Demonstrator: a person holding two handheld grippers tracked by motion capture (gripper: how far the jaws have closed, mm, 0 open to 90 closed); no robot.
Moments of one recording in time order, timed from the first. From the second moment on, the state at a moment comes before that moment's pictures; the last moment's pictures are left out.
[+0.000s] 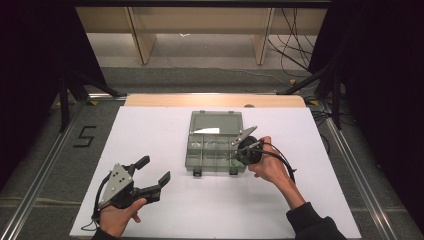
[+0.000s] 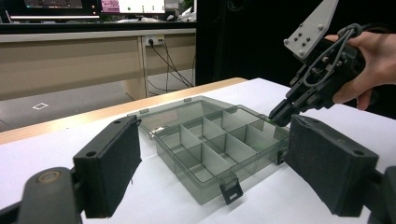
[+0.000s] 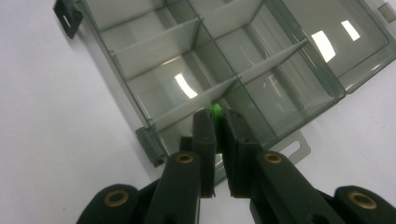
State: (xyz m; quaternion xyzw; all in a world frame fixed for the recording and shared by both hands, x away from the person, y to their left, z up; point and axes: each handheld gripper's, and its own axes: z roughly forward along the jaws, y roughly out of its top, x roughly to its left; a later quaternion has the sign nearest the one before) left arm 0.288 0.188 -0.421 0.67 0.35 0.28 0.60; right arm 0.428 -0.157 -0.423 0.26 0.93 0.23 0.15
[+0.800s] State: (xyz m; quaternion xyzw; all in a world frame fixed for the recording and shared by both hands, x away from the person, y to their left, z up) left arm 0.288 0.188 -0.421 0.66 0.35 0.28 0.60; right arm 0.419 -0.174 -0.403 0.34 0.85 0.35 0.19
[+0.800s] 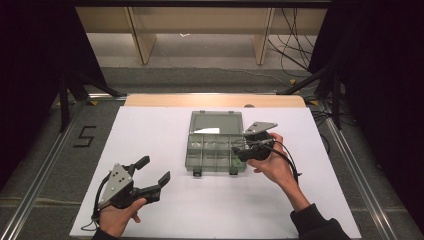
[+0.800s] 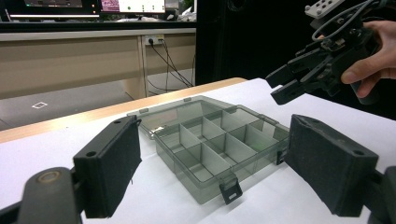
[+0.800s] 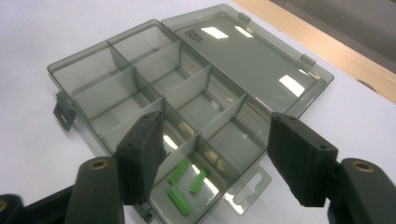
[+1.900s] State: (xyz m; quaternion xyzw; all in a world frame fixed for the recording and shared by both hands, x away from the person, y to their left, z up) left arm 0.288 0.185 -0.422 0.68 0.34 0.27 0.60; right arm 0.357 -0.204 -0.398 0.33 0.78 0.50 0.20
